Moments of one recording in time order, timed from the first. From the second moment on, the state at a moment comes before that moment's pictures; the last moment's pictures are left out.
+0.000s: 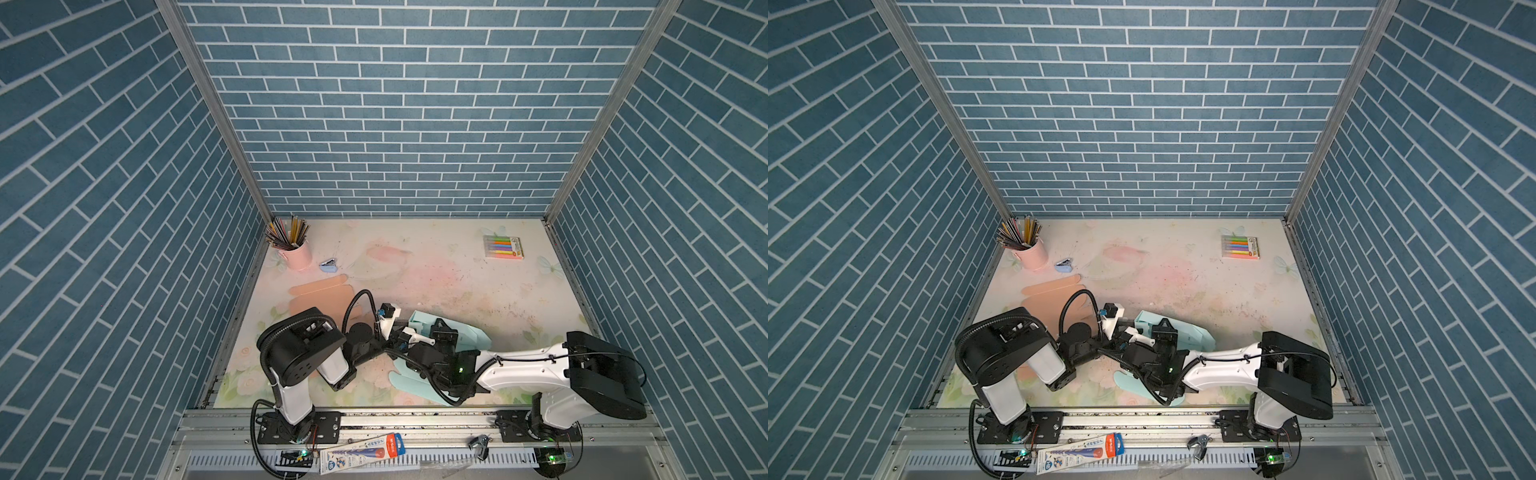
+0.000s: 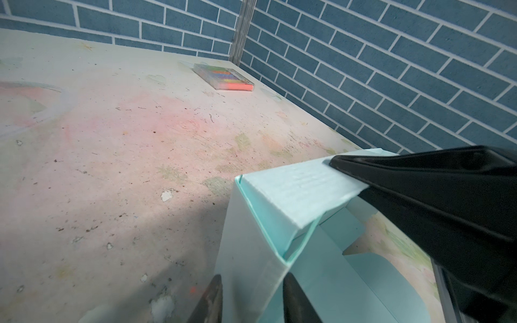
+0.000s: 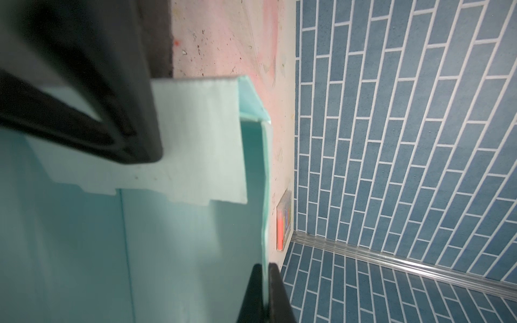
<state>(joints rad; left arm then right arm) -0.78 1.80 0.22 1.36 0.25 -0.32 1.35 1.53 0.71 -0.13 1.10 -0.60</state>
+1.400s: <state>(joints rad) -0.84 1.80 0.23 1.35 0.03 -0.27 1.44 1.38 0.85 -0.27 0.89 -0.15</state>
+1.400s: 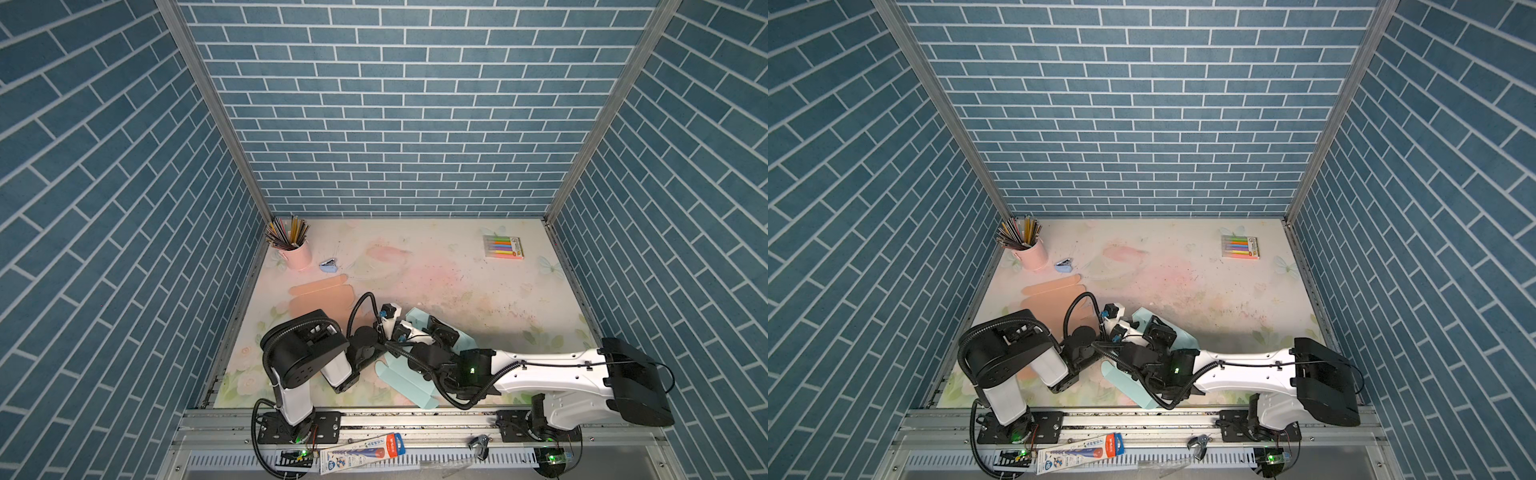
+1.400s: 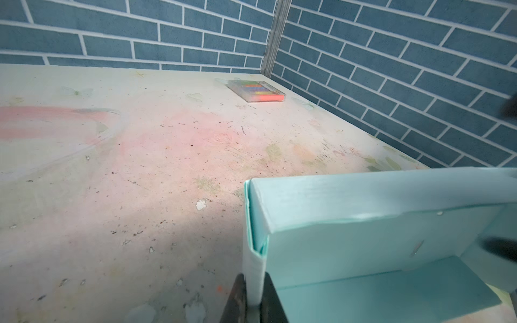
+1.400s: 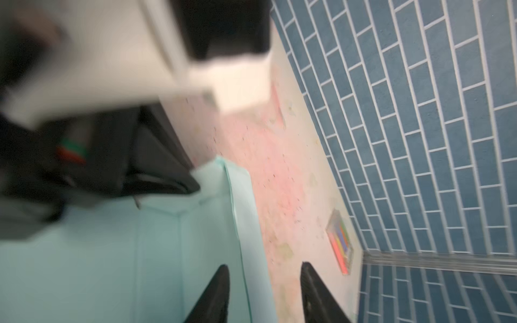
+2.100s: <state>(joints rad) -0.90 1.74 0.26 1.23 -0.05 -0.22 0.87 1.15 0.88 -0.31 0.21 0.34</state>
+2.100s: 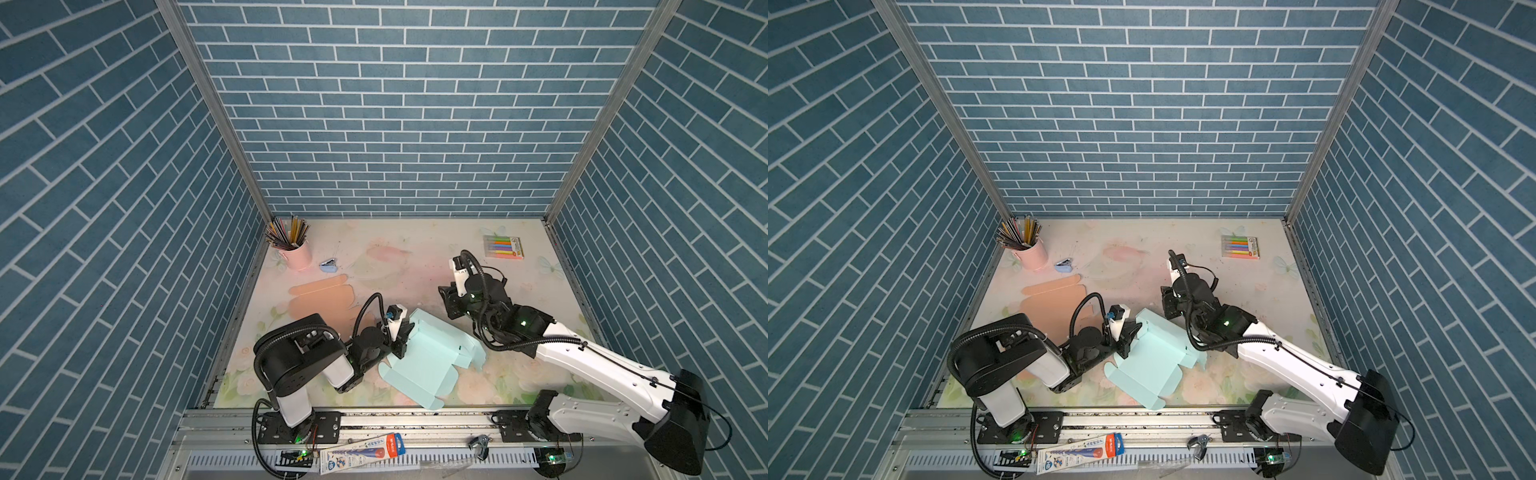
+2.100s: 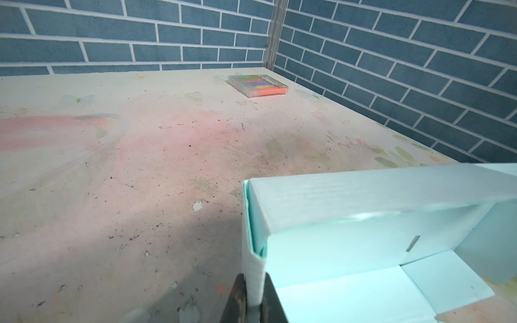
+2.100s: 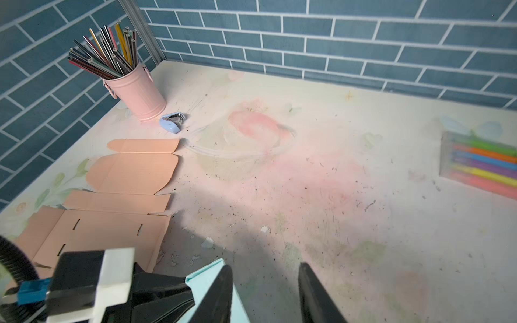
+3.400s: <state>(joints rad) -0.96 1.76 0.32 1.15 -0.11 -0.18 0.74 1.32 0.62 0.03 -0.37 0.61</state>
